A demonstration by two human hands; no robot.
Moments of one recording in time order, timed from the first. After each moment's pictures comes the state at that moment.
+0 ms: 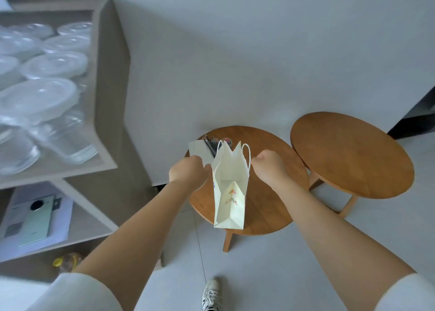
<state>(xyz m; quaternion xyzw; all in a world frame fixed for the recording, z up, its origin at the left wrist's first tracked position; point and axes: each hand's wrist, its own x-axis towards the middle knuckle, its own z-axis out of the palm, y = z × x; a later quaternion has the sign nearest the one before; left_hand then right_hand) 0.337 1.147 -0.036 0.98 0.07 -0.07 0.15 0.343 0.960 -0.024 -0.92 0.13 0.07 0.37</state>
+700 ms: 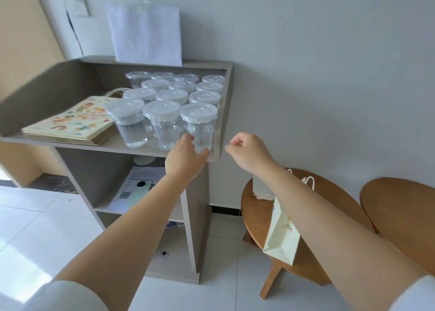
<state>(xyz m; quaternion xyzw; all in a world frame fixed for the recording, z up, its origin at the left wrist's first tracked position) 0.192 1.282 0.088 0.90 0.25 0.20 0.28 0.248 1.140 0.112 -0.89 -0.23 0.00 0.41</state>
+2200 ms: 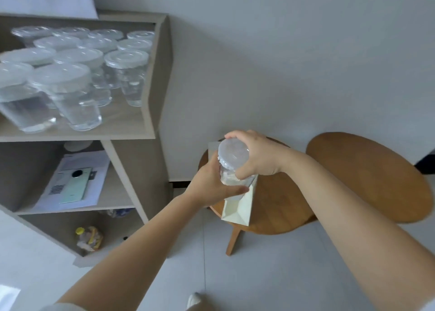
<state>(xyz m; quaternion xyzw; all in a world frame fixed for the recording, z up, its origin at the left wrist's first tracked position) 0.213 1.137 0.003 0.87 -0.03 -0.01 0.49 0.263 0.993 0.081 -0.92 -0.26 0.17 0.23</state>
